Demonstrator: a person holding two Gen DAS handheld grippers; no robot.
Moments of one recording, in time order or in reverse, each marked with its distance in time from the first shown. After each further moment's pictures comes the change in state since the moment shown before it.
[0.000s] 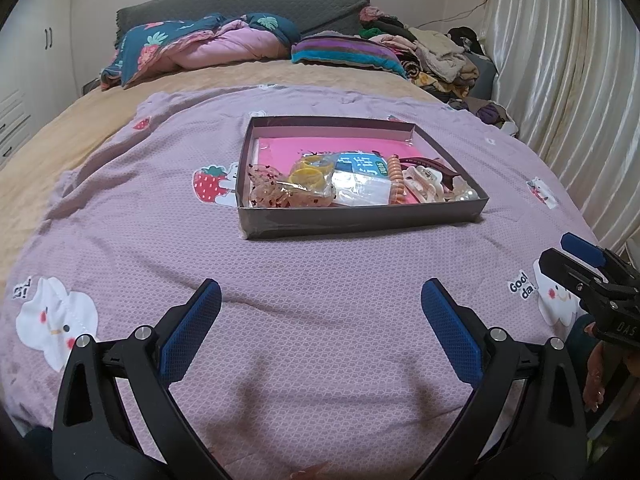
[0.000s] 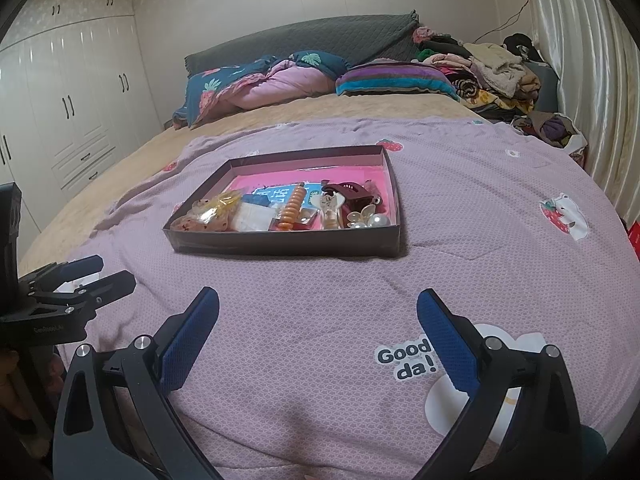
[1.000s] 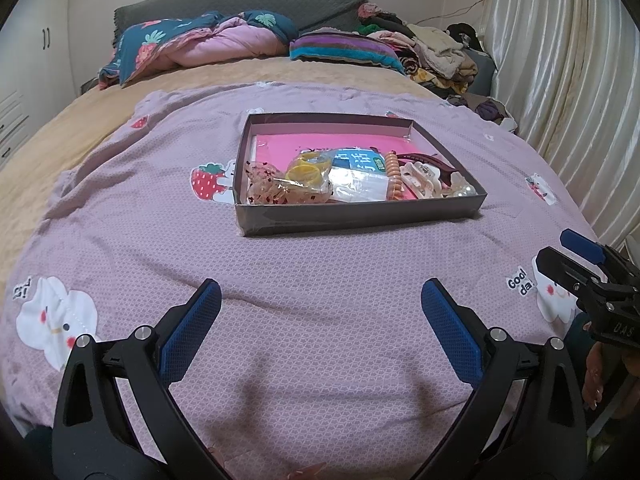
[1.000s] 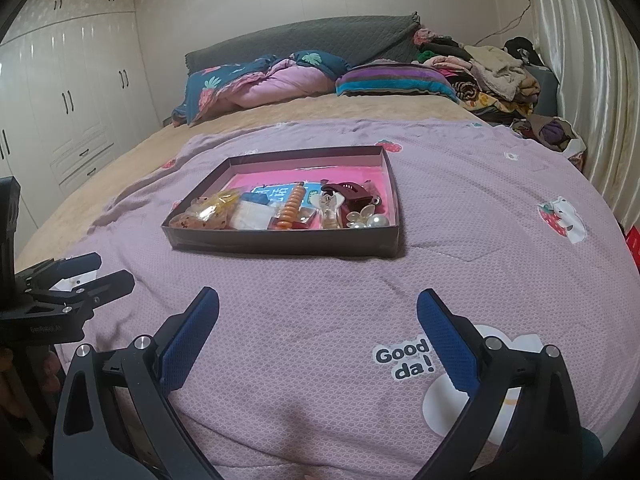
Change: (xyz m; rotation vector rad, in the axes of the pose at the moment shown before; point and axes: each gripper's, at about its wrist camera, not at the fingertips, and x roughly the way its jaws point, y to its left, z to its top) left arm -0.001 0.000 -0.001 0.008 0.010 0.000; right arm -0.003 -0.002 0.000 -0.007 -0.004 -0.007
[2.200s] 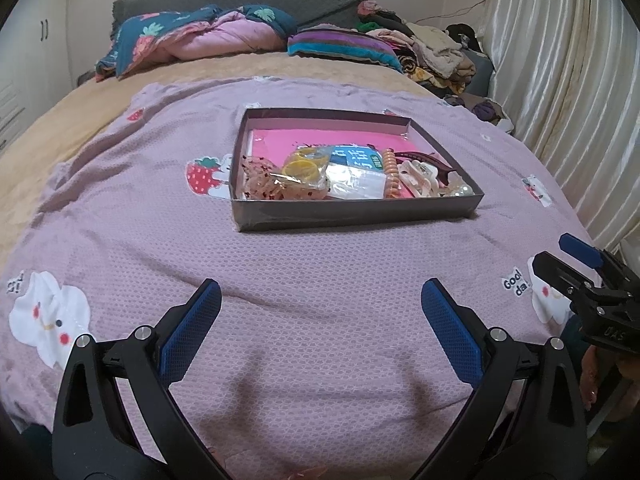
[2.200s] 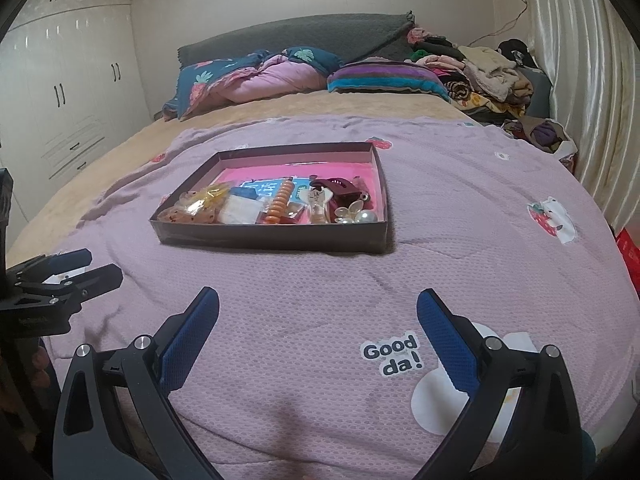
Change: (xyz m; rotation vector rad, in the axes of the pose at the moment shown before) left arm 0.002 0.004 -0.002 -0.025 0.021 -0.035; right arm -0.001 -0.006 -0.003 -0.013 0.014 -0.045
